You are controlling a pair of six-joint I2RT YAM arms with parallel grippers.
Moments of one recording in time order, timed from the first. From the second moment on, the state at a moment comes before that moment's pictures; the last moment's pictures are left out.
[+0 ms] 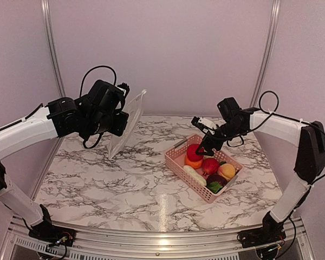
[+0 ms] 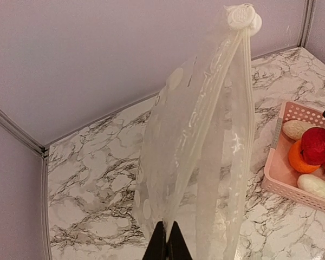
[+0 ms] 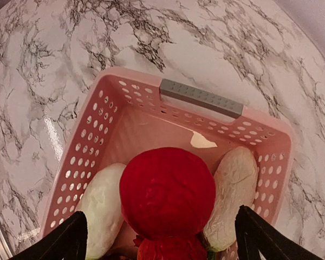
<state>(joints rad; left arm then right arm) -0.95 1.47 1.49 -0.69 -0.67 -0.19 0.41 1.67 1.34 -0.66 -0.45 -0.50</state>
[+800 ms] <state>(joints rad) -0.94 1.59 1.40 -0.54 -0.34 -0.30 0.41 1.77 1.30 -0.55 -0.42 -0.48</state>
